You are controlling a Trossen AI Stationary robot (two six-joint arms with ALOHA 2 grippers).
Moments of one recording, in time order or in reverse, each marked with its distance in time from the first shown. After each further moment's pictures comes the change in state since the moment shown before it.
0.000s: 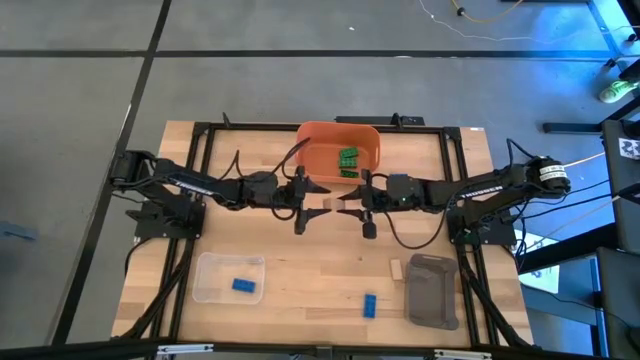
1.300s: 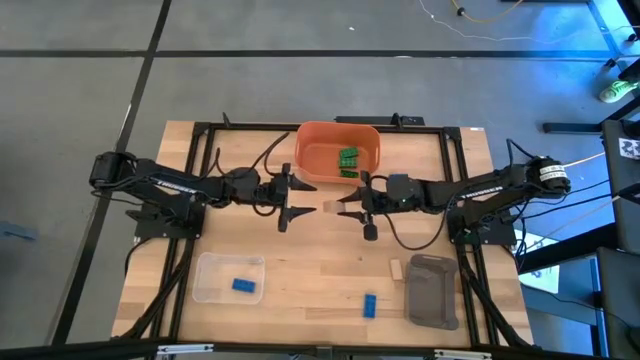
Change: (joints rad) left arm 0.029 -0.171 -0.149 0.020 0.081 -0.009; right arm 0.001 0.001 -0.001 -0.006 -0.014 -0.027
